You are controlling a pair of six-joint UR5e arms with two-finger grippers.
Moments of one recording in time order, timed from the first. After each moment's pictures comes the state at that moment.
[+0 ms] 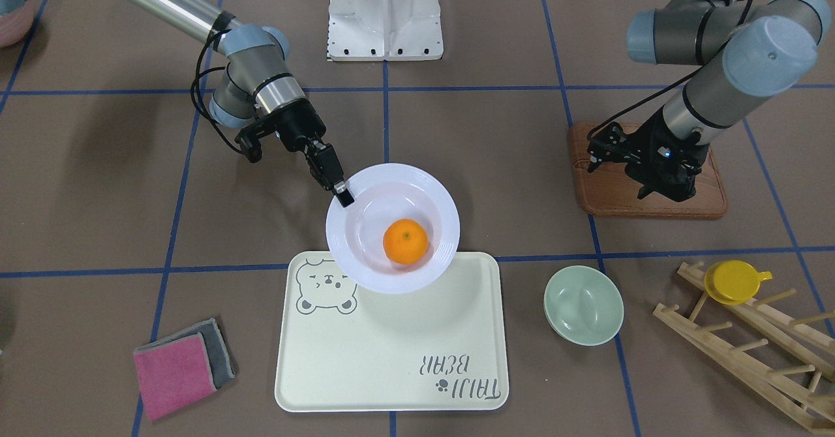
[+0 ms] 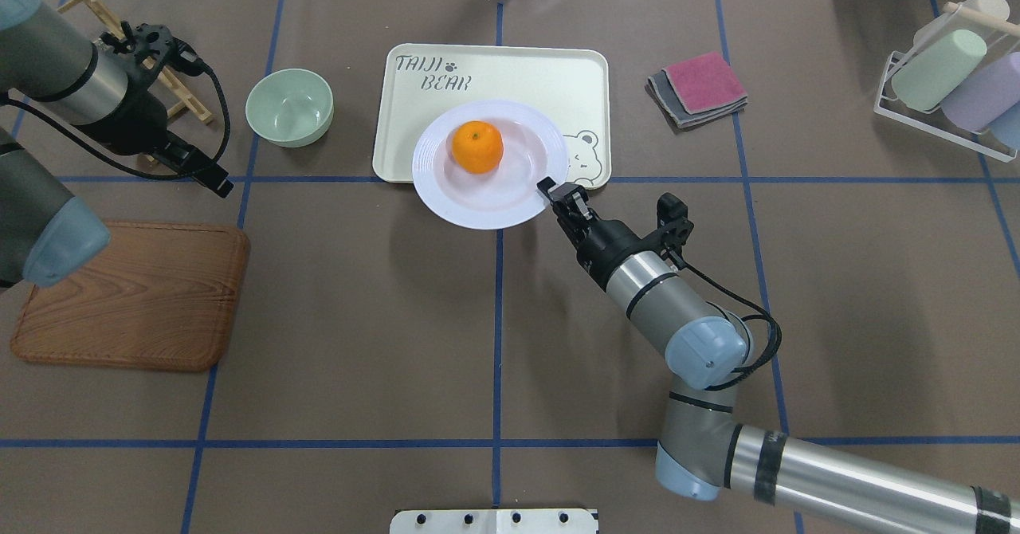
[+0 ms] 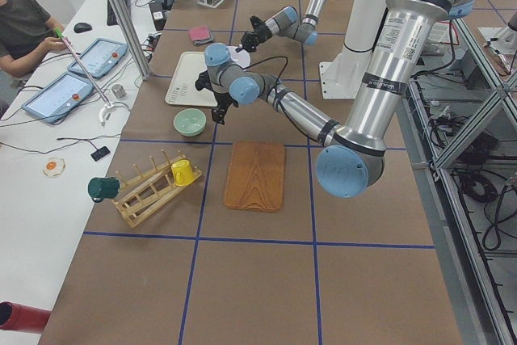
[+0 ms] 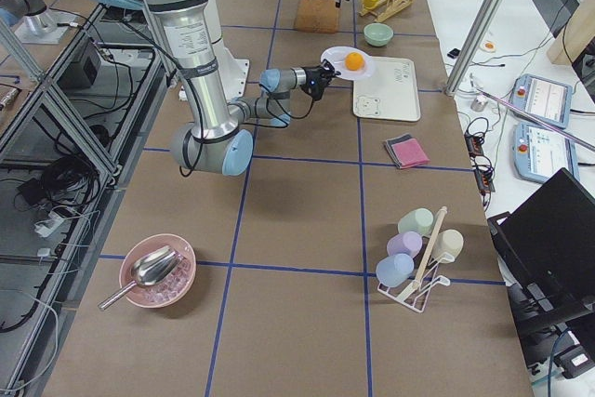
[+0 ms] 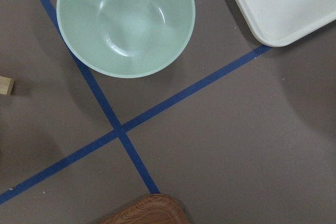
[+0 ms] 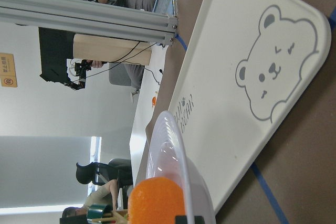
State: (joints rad) left arm -0.97 -1.88 -1.78 -1.69 -2.29 -0.32; right arm 0.38 -1.02 1.26 -0.13 0.96 2.08
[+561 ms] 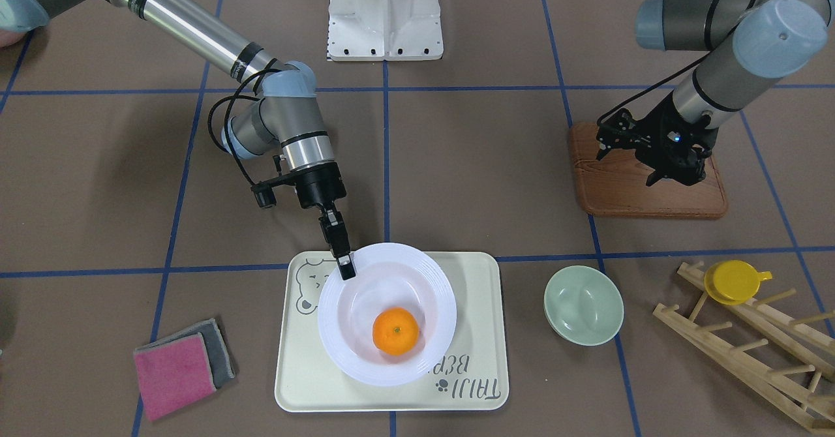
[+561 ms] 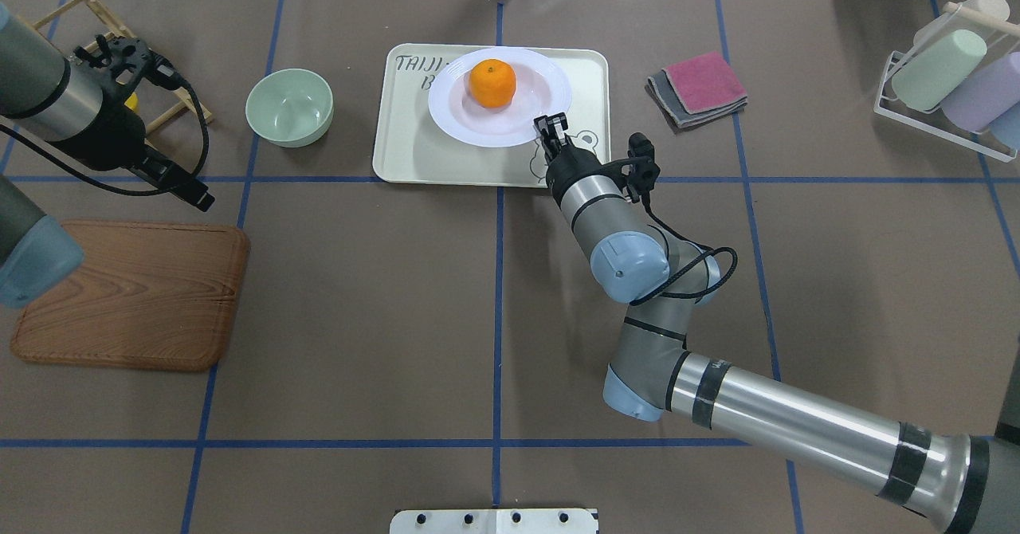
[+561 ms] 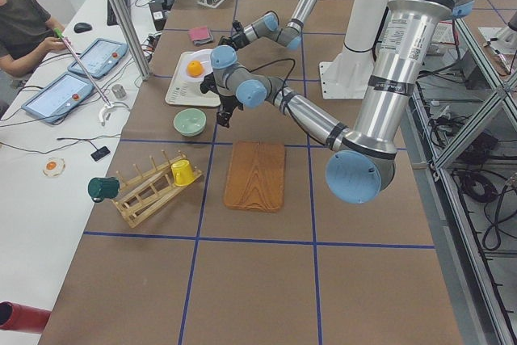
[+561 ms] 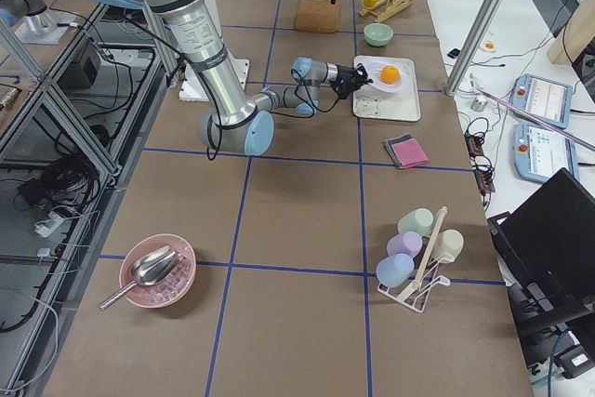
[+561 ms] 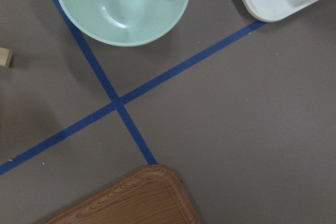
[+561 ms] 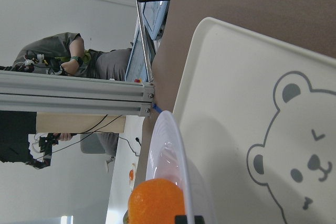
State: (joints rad) left arm -0.97 -1.83 -1.83 -1.69 -2.28 -0.32; right arm 0.46 -0.86 1.11 -0.39 0.95 2.32
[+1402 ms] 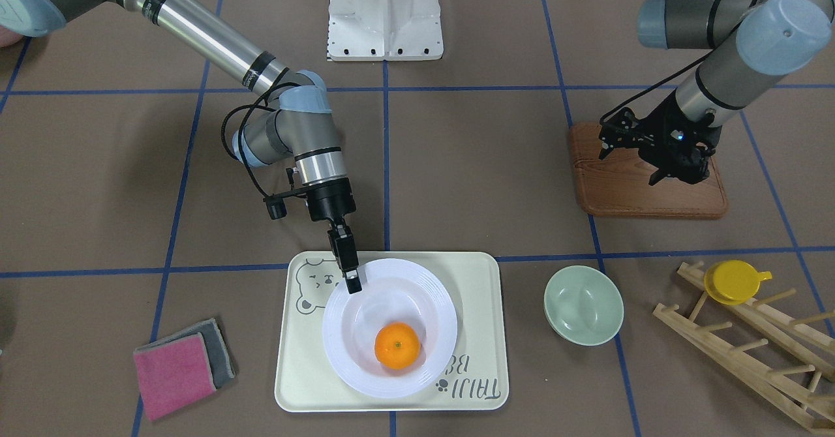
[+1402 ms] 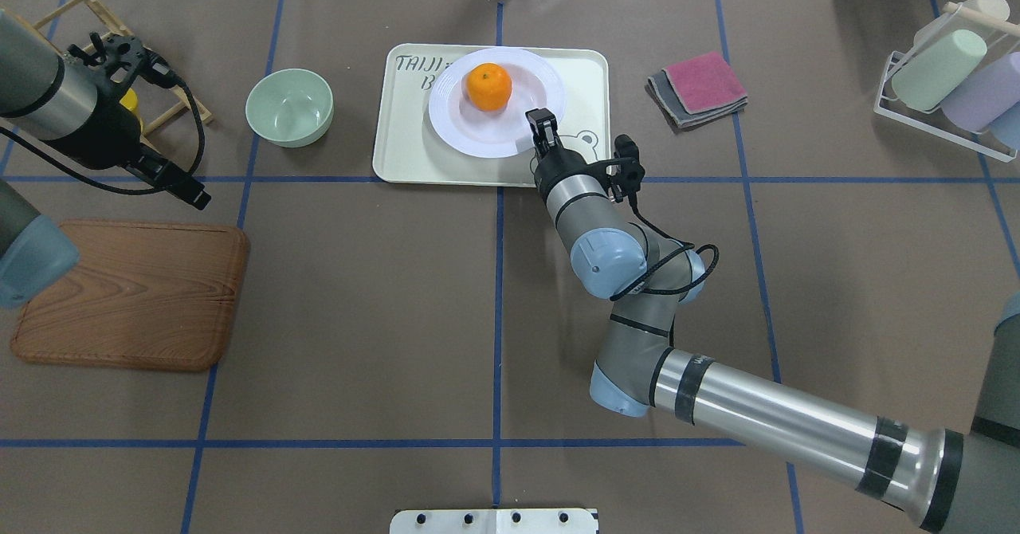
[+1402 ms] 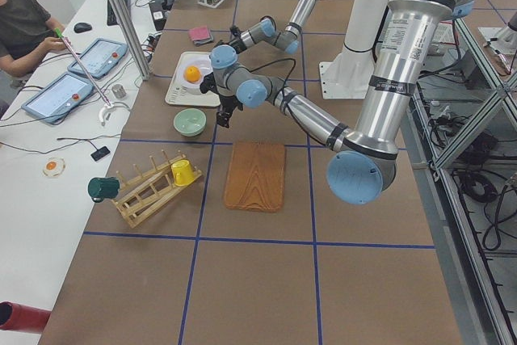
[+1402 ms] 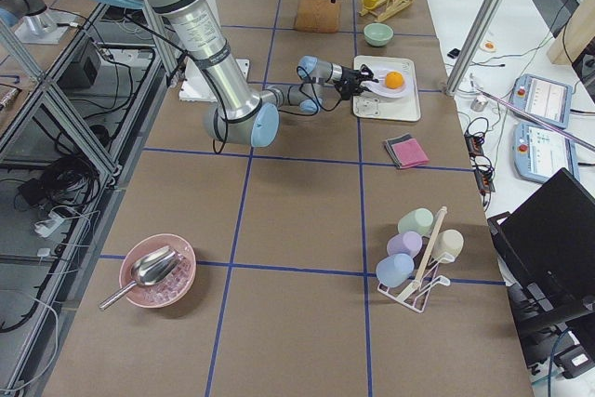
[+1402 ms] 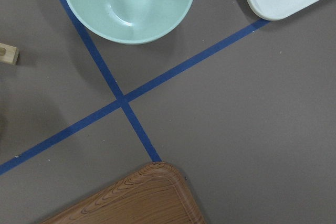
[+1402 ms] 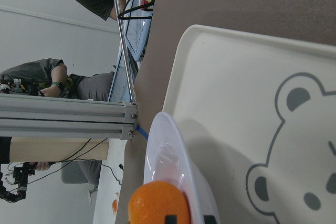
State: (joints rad) left arm -0.98 -1.83 -1.84 -1.69 -2.28 -0.32; right arm 0.45 -0.84 1.07 -0.41 0.95 2.33
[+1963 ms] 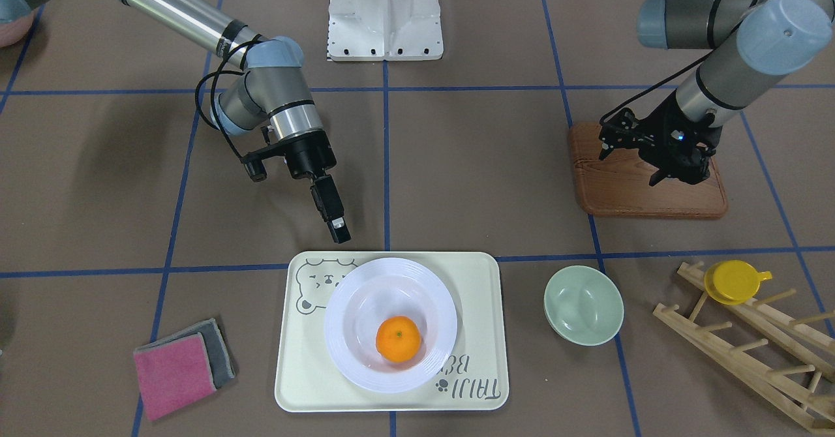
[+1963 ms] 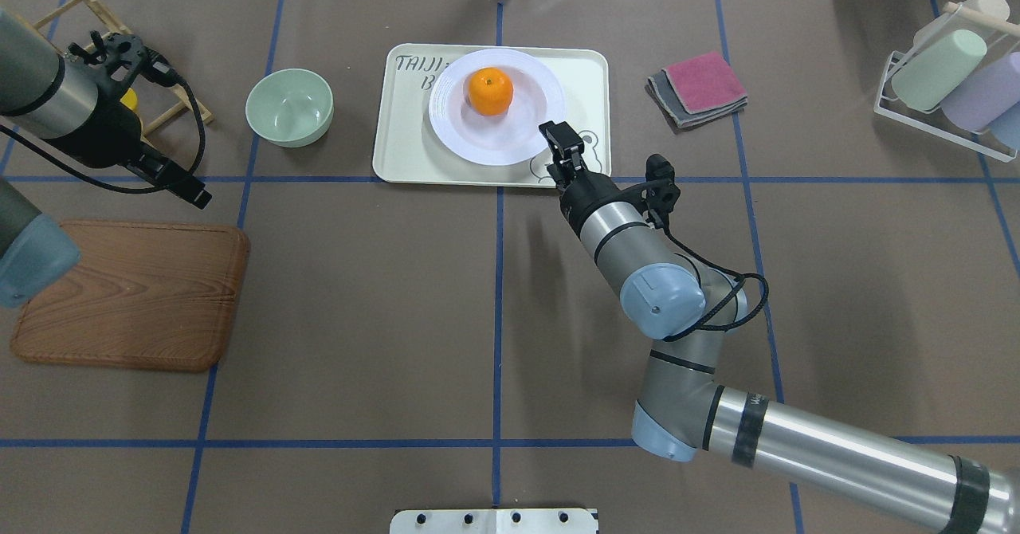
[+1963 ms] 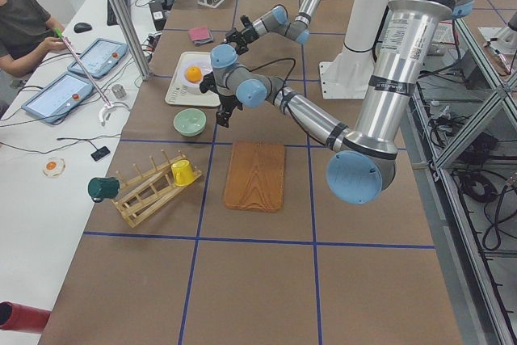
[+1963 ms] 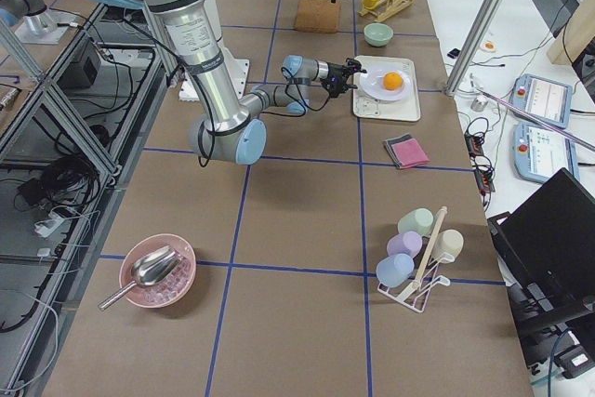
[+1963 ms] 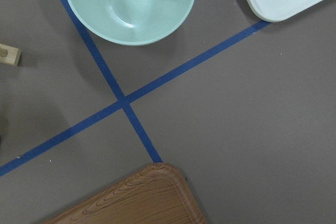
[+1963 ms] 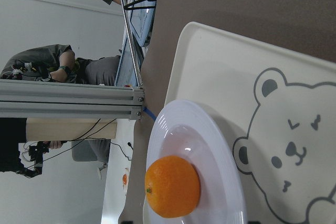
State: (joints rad) left arm -0.98 -1.83 -1.84 -1.69 -2.28 -0.32; right arm 0.41 -1.02 1.35 -0.41 0.97 2.21
